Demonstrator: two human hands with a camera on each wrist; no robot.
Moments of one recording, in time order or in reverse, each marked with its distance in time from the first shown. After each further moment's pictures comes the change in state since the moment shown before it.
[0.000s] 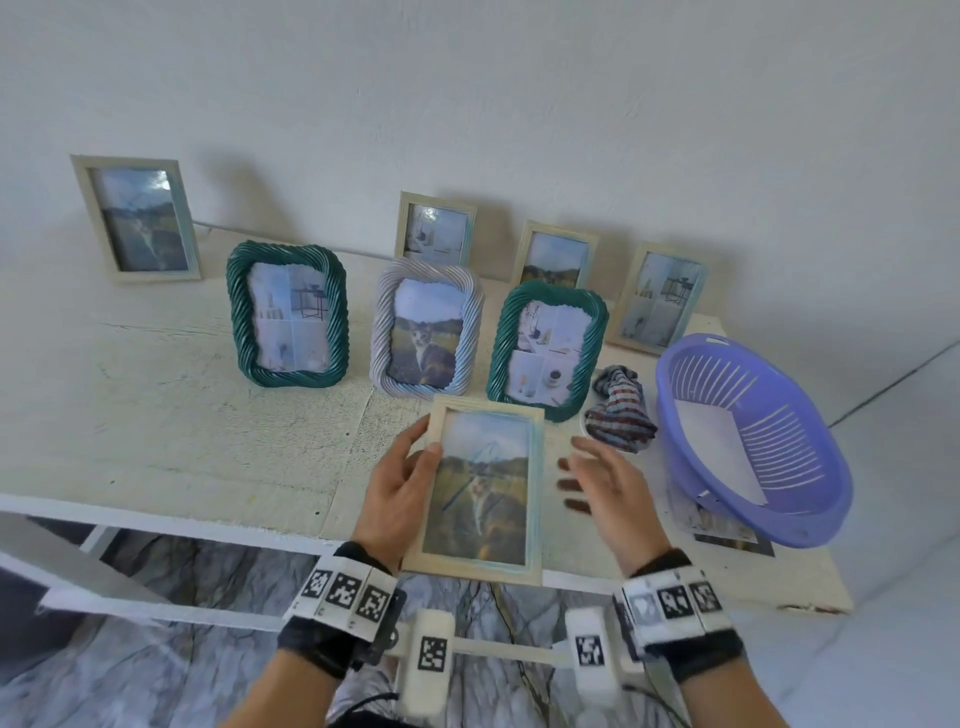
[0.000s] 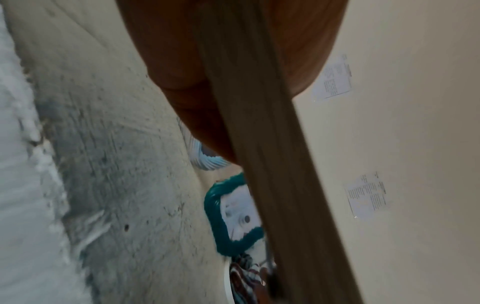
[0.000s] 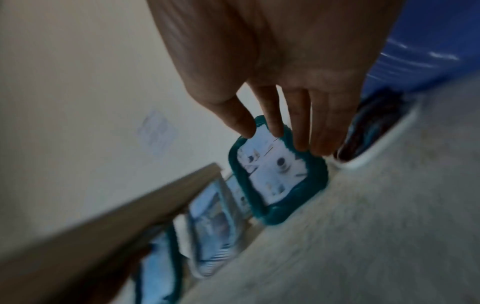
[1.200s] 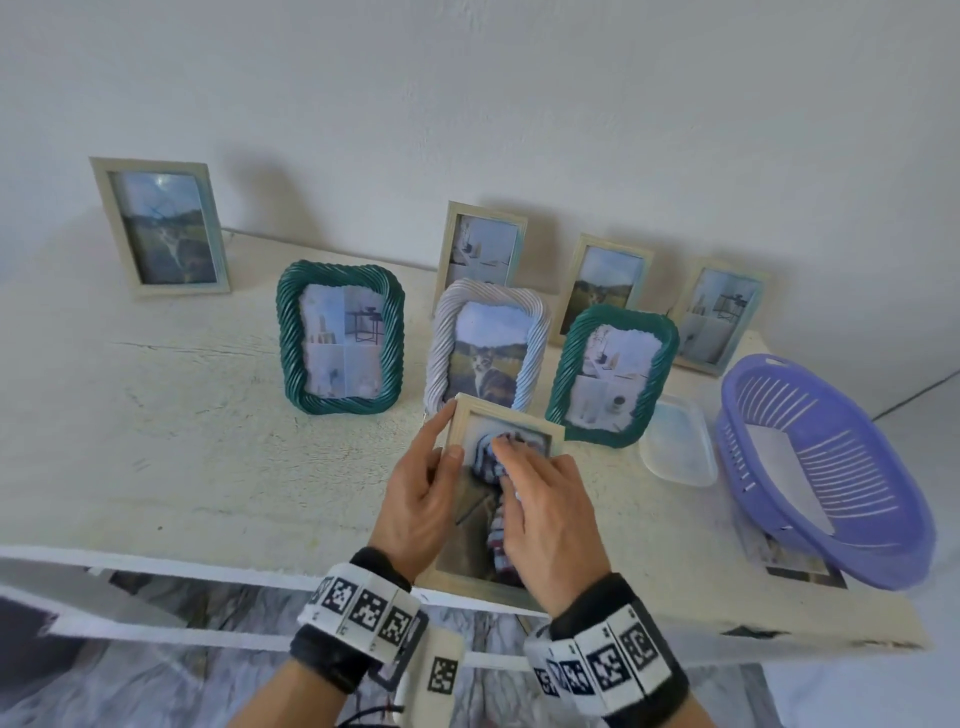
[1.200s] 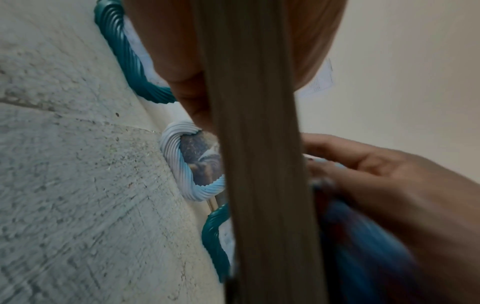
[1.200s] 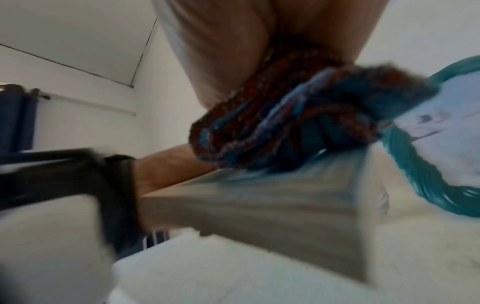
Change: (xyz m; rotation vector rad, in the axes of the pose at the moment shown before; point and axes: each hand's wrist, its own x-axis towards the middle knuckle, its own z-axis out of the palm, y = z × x) left_hand 0.044 0.018 -0.066 0.191 -0.118 0.246; right_hand -0.012 -0.062 0.144 -0.858 0.077 -0.614
